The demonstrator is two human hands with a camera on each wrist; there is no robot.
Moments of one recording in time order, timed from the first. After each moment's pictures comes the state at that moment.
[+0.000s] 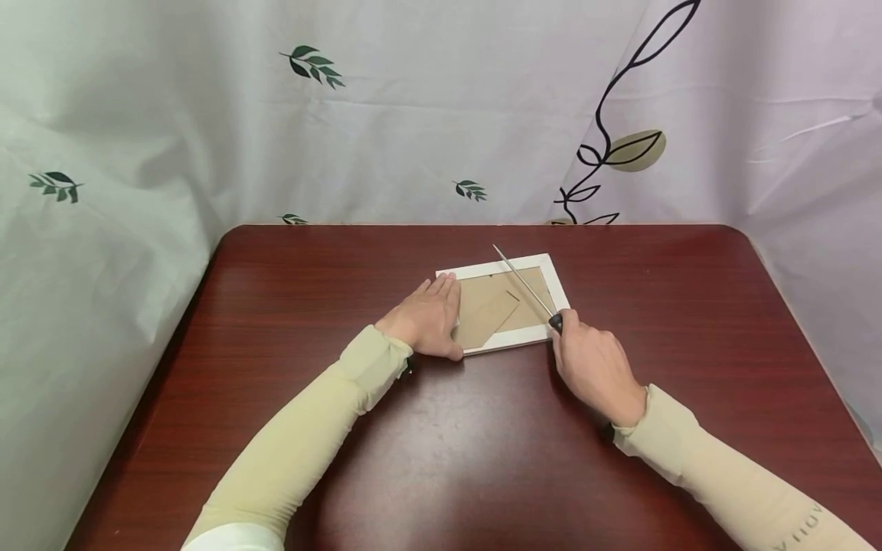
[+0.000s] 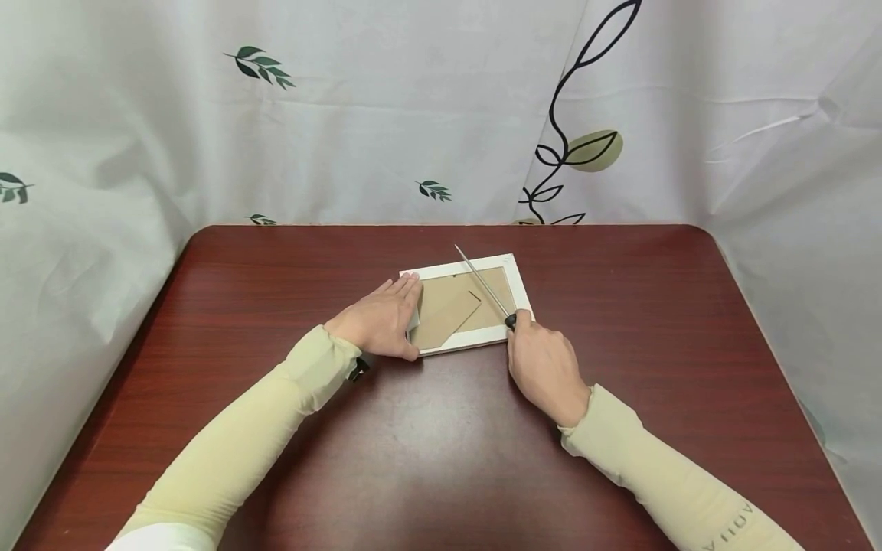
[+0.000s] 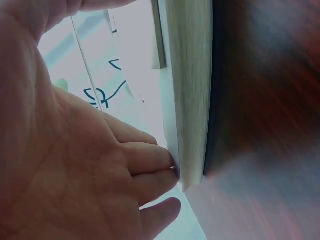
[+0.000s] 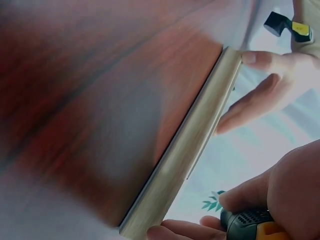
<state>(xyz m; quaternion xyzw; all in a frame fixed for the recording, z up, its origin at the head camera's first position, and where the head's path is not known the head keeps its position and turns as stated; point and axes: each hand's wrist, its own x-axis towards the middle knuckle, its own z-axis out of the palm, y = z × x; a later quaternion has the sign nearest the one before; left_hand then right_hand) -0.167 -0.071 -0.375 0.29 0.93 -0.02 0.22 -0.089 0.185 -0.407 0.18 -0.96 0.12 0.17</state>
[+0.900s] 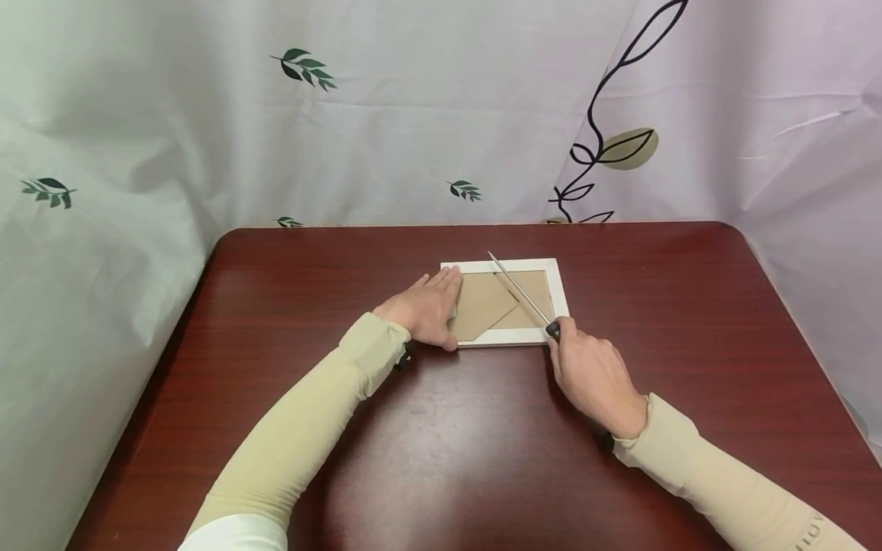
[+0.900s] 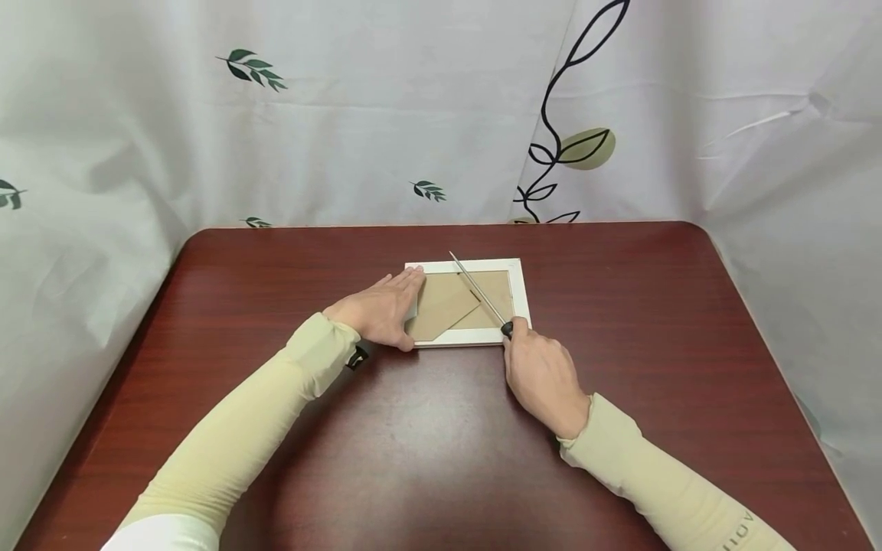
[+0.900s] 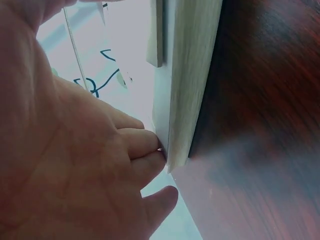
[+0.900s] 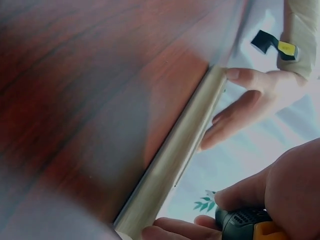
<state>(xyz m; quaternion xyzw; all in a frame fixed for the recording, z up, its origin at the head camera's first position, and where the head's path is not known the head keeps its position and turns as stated) -0.187 -0.068 -0.374 0.30 0.92 0.01 0.25 -0.076 0.186 -0.404 0.17 -0.96 0.14 0.15</state>
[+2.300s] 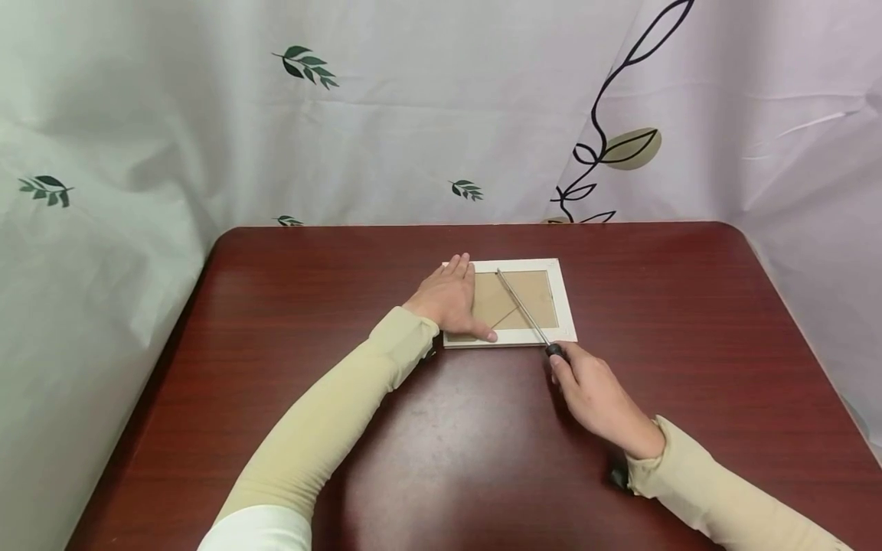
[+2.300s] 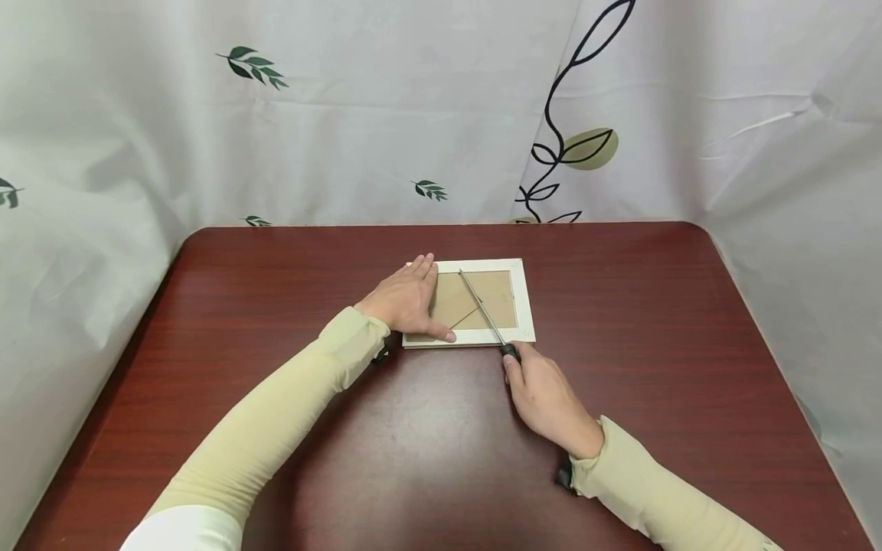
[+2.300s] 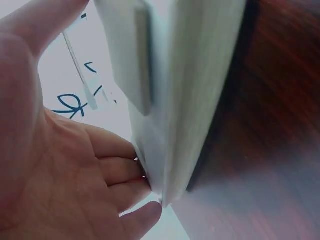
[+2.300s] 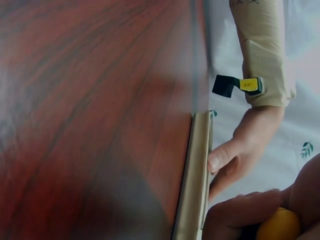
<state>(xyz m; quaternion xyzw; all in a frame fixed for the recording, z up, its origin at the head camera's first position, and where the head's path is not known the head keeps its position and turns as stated) -0.197 -0.039 -0.386 0.25 0.95 0.03 0.20 -0.057 0.186 -0.399 0.08 -0.92 0.37 -0.05</state>
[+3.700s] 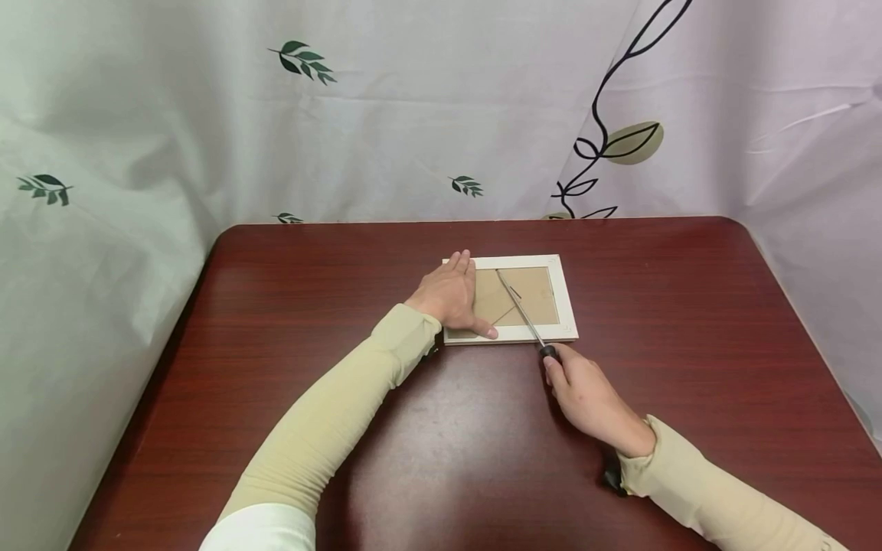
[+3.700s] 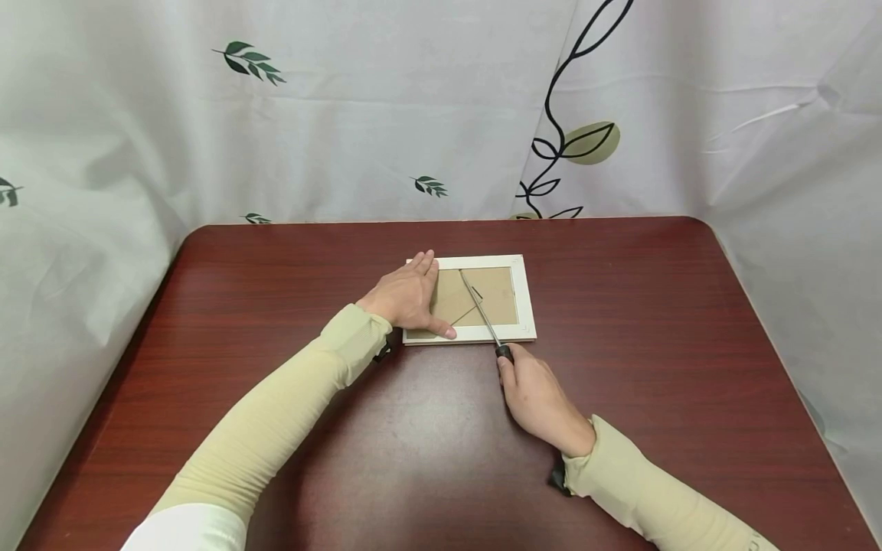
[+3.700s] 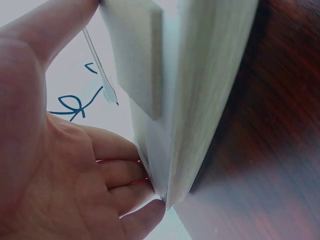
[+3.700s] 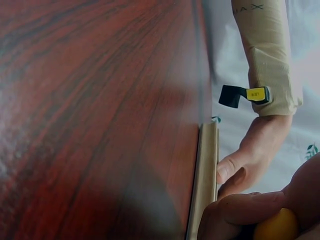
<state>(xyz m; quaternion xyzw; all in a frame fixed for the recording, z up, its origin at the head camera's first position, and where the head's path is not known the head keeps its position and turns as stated) -0.199 -0.034 -0.383 0.24 0.95 0.01 0.21 -0.058 0.179 -0.410 0.07 -0.92 0.39 -0.08</state>
